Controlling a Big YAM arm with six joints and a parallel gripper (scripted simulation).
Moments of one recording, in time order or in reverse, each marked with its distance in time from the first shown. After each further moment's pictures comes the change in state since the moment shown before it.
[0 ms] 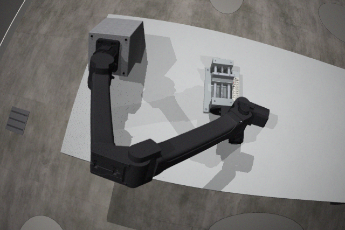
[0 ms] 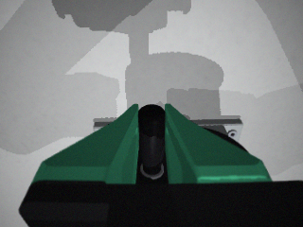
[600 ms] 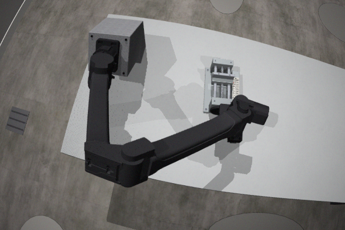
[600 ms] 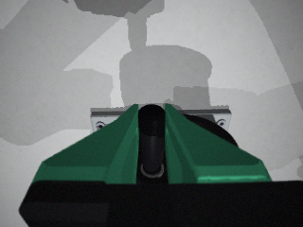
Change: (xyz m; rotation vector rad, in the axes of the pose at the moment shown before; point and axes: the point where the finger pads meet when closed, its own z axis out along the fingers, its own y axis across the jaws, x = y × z) arm 0.000 -0.008 -0.017 -0.005 0.004 0.002
